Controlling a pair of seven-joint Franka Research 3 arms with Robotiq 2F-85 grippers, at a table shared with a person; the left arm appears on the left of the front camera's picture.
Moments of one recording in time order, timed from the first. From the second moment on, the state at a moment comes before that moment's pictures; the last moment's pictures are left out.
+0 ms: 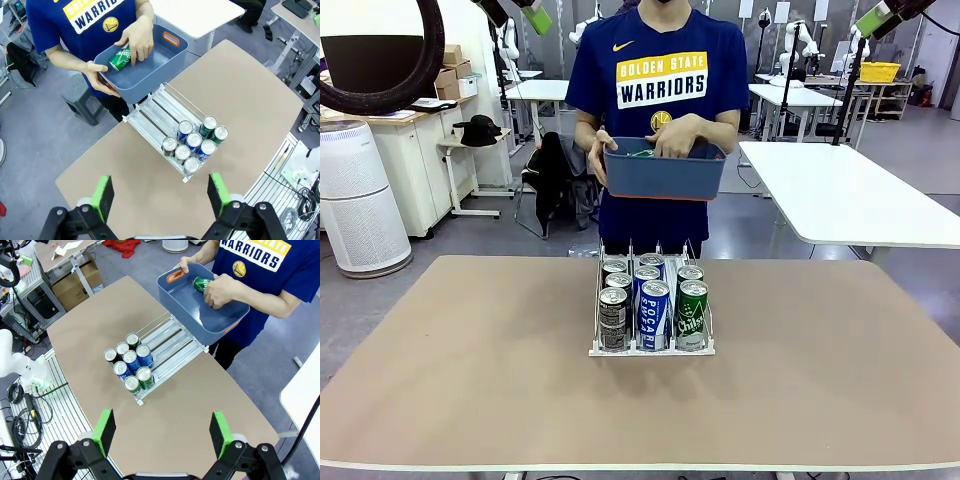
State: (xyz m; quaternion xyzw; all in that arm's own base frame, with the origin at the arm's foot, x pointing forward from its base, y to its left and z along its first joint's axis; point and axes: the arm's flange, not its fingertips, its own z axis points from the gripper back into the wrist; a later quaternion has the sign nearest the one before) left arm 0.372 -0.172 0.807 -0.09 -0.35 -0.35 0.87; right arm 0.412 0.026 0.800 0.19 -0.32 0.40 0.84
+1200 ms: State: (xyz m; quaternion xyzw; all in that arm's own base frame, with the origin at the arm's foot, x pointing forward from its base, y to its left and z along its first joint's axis) left arm 0.372 -0.172 0.807 -0.09 -0.35 -0.35 0.87; right arm 0.412 0.026 0.800 0.19 -0.32 0.40 0.84
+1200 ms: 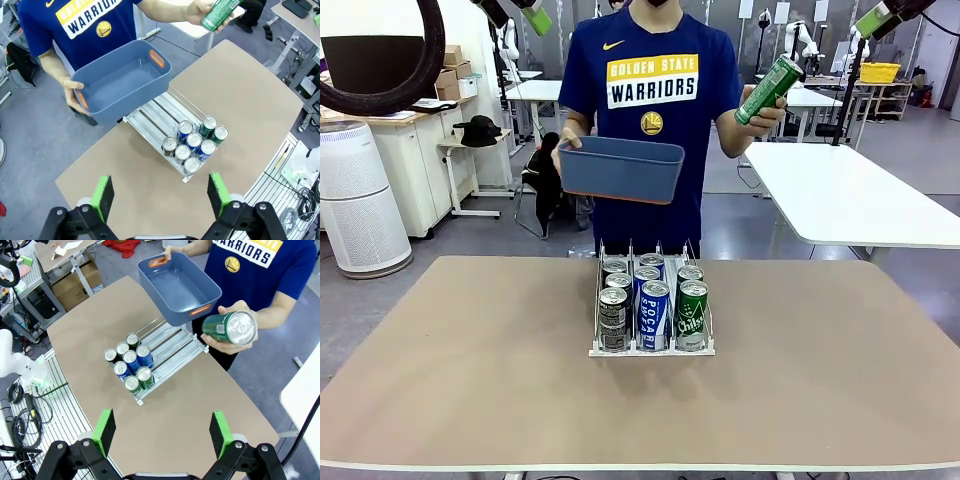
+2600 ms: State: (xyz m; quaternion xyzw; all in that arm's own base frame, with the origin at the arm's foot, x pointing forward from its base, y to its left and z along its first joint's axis) left arm 0.372 -0.172 0.807 -0.09 -0.35 -0.35 0.87; right arm 0.412 0.026 0.800 0.19 -0.32 0.40 0.84
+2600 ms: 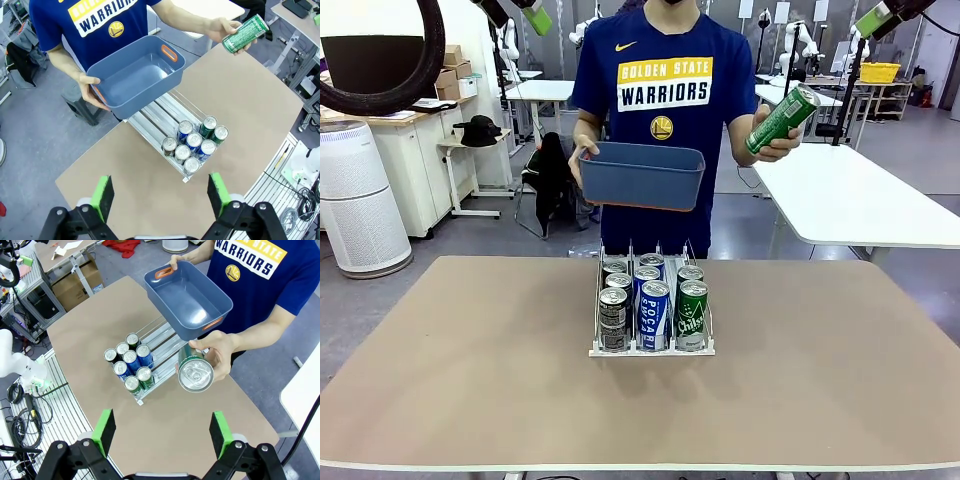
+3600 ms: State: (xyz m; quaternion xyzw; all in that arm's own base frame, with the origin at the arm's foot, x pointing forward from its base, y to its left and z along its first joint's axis) left arm 0.372 -0.172 0.807 -0.09 -0.35 -0.35 0.87; right arm 0.463 0.029 0.777 0.18 -0.27 0.42 0.85
